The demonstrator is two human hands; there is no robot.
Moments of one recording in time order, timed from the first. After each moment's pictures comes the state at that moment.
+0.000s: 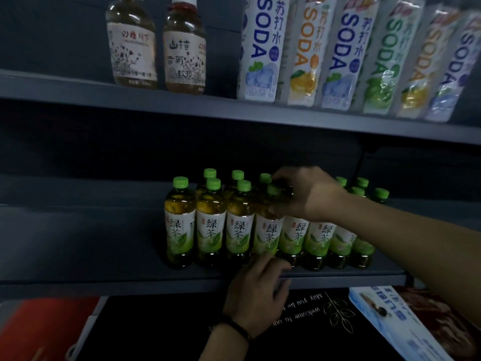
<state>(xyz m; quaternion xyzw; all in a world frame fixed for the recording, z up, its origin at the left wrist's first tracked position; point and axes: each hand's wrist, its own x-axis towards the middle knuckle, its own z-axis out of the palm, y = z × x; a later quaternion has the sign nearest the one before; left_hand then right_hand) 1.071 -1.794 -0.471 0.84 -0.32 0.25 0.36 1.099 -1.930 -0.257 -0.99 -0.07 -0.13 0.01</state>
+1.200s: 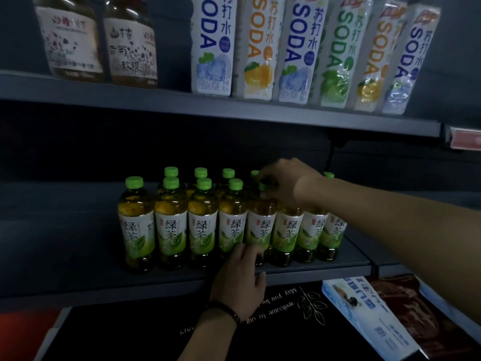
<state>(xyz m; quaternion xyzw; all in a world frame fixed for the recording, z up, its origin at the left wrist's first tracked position) 1.091 -1.845 -0.470 0.89 -0.25 0.13 0.36 1.121 -1.984 -0.245 -0.99 -0.08 -0.08 -0.02</state>
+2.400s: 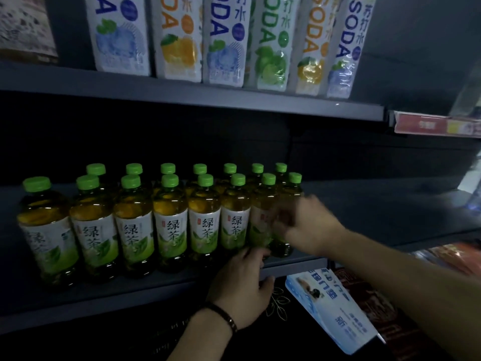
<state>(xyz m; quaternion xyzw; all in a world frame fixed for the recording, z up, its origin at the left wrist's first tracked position) 1.075 -1.947 -0.449 0.87 -0.32 0.07 0.37 1.054 -2.118 -0.322 -0.99 -0.04 -0.10 0.13</state>
